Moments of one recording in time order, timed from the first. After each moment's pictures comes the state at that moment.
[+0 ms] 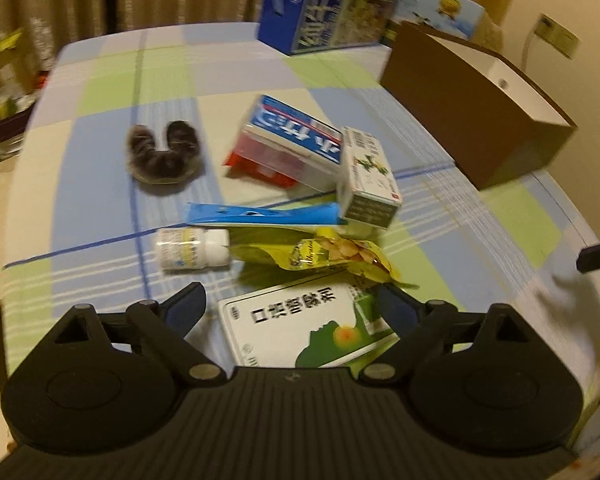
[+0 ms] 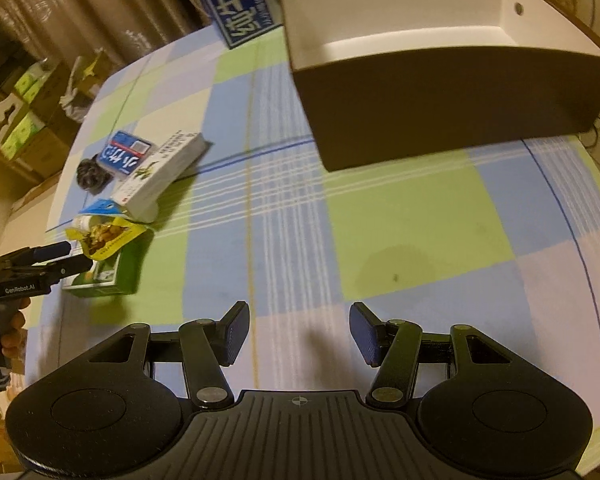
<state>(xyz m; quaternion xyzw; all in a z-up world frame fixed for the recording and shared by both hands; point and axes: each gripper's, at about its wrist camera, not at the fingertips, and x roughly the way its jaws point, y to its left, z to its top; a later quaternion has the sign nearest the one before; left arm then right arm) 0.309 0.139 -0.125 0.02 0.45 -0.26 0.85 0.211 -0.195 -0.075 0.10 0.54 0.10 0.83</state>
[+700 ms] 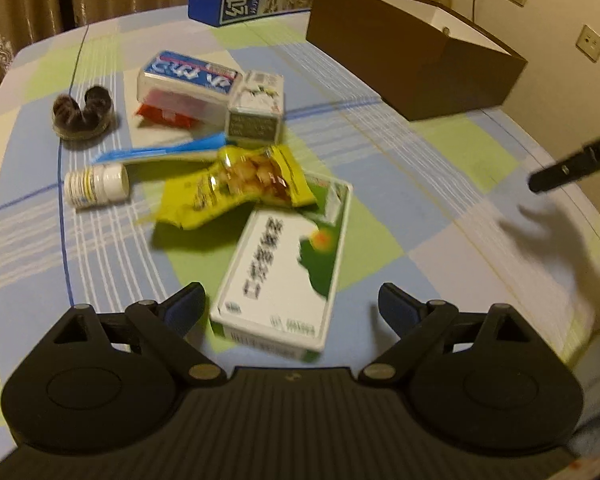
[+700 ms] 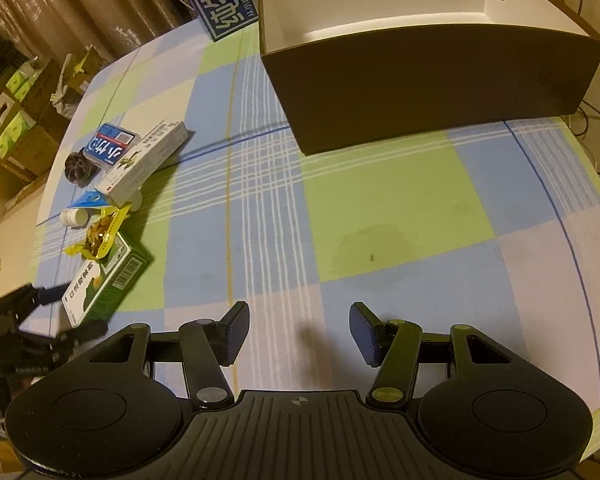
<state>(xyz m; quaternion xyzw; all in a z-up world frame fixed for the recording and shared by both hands) 0.241 0.097 -0.139 0.07 0.45 -0.30 0.84 0.203 -0.212 -0.080 0.09 0.55 0.09 0.82</state>
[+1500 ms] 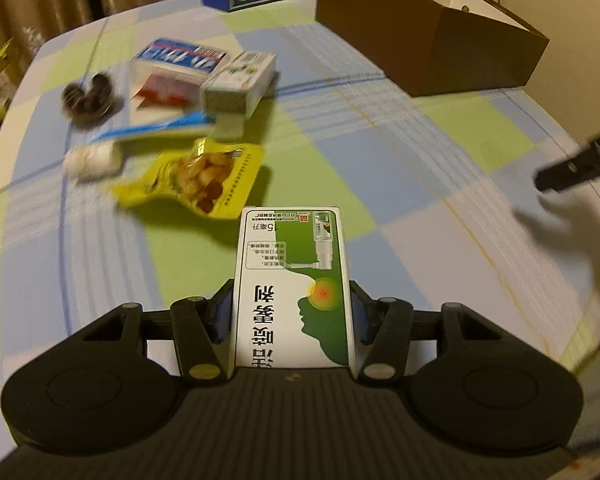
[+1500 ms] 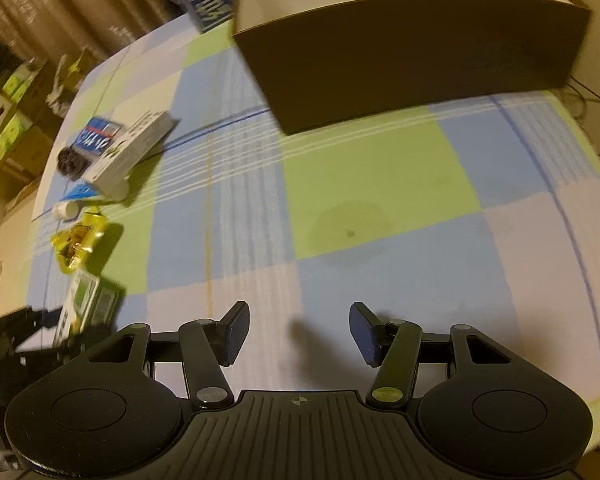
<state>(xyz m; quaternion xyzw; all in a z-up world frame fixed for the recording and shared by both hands) 0.196 0.065 -0.139 0.09 0.47 -0.23 0.85 0.197 -0.224 -0.096 0.10 0.56 0.10 0.82</state>
